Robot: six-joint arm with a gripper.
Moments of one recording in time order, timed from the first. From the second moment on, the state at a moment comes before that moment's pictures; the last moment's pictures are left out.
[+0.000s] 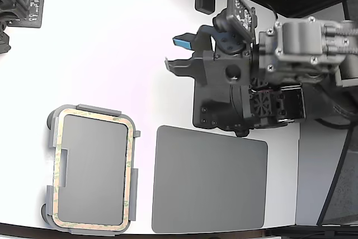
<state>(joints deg) 4.2 139.4 118.7 69.1 6.3 21.6</state>
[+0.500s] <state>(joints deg) -8.3 160.0 143.7 53.5 -5.0 2.9</state>
